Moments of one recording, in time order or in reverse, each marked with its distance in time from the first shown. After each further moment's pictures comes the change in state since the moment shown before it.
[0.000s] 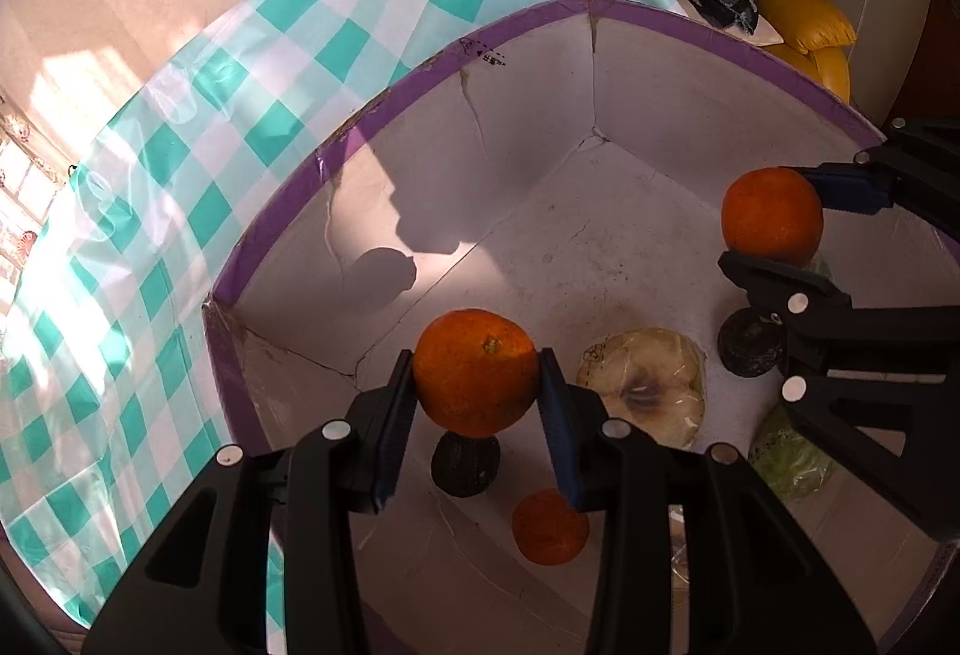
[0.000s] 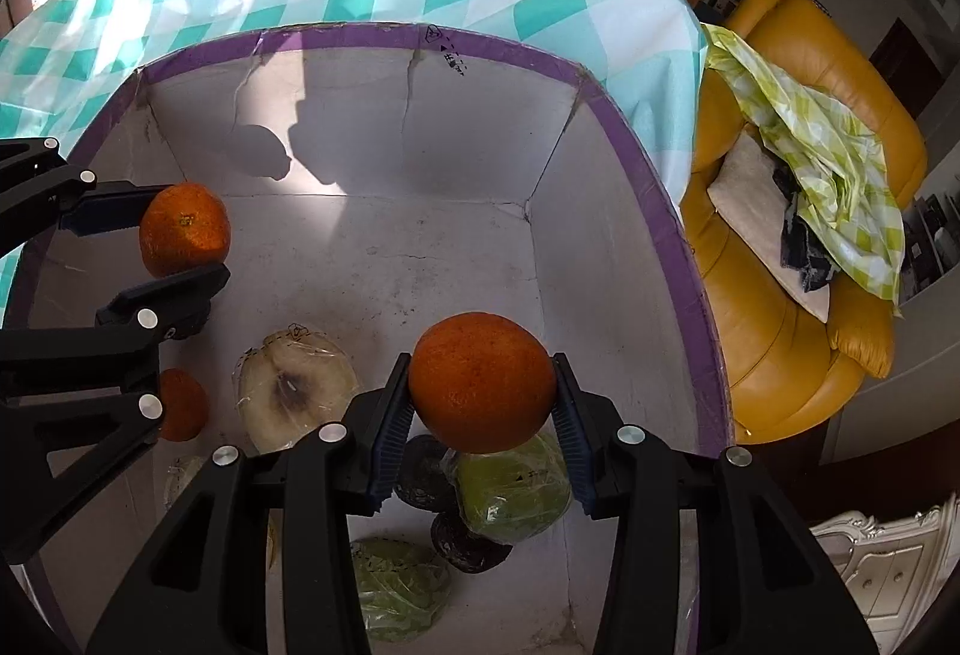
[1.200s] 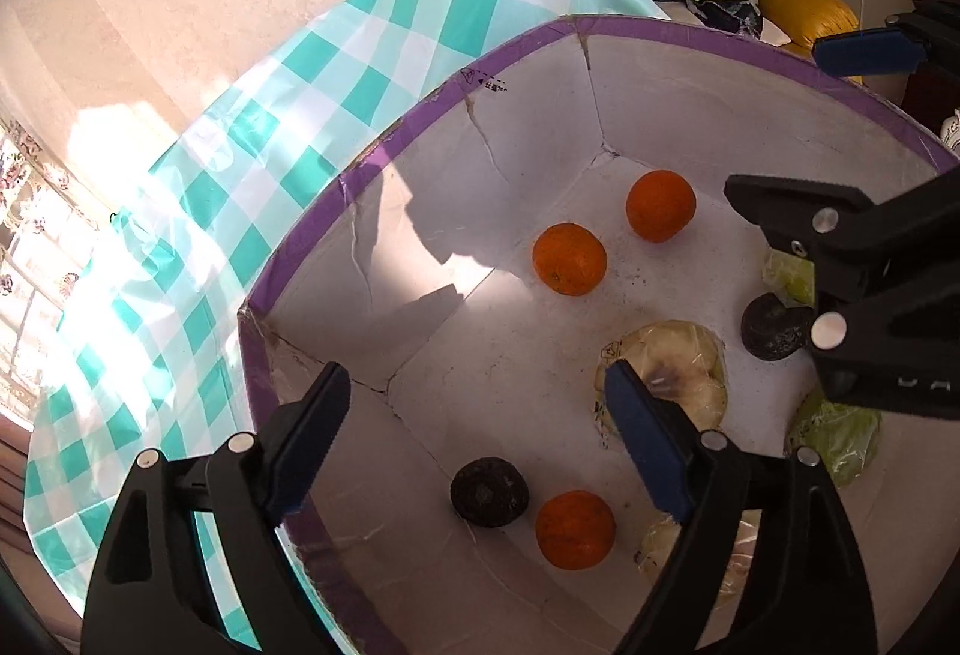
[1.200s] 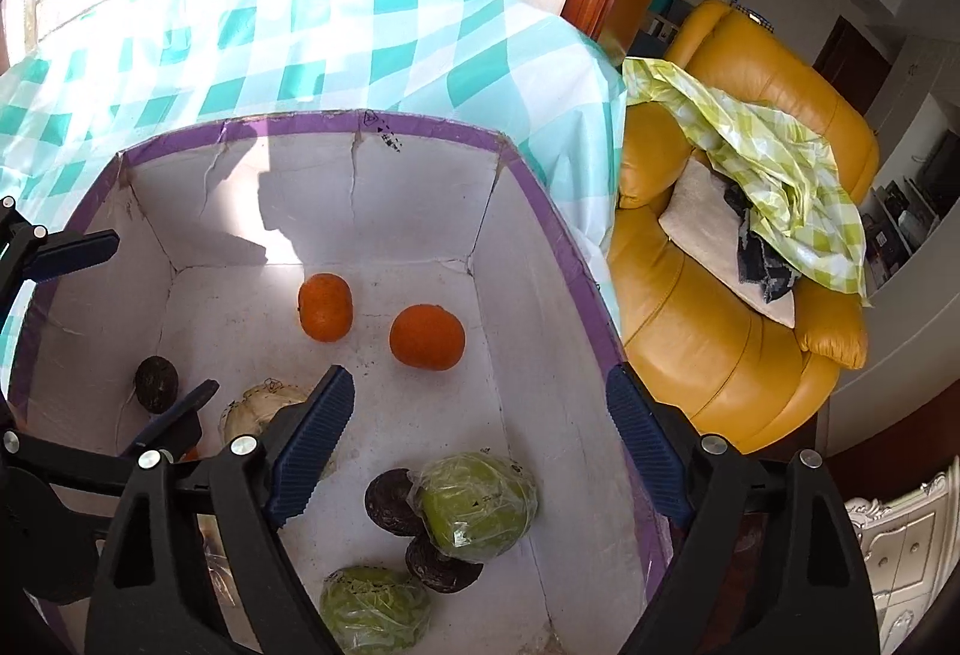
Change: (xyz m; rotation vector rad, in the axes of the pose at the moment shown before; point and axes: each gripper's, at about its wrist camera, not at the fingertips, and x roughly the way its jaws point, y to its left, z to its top) left arm -0.015 -0.017 -0.020 0.058 -0.142 0.146; right arm -0.035 -0.017 -0.004 0.103 -0.188 -0.096
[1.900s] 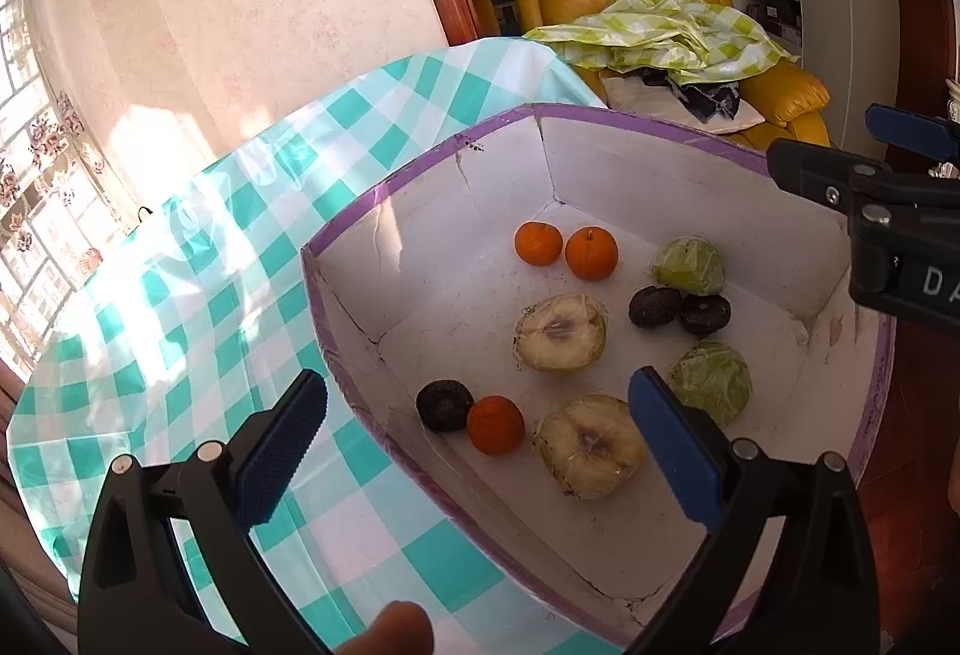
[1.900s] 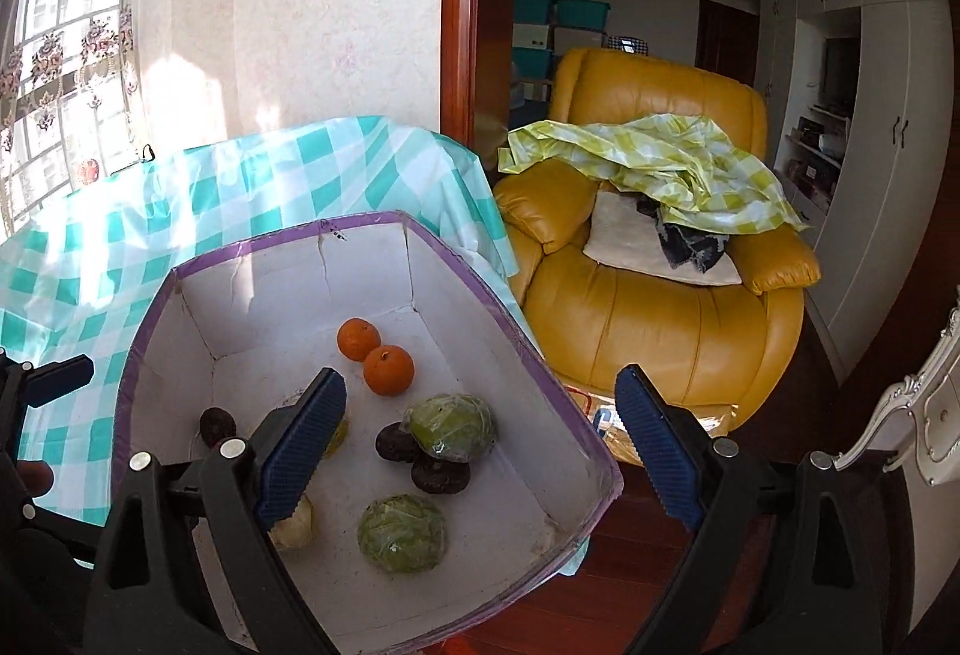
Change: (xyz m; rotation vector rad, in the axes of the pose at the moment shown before) left arm -0.102 -0.023 -0.060 -0.115 -0.168 -0.011; right arm -0.110 -0.031 -0.096 0.333 -0.263 -0.067
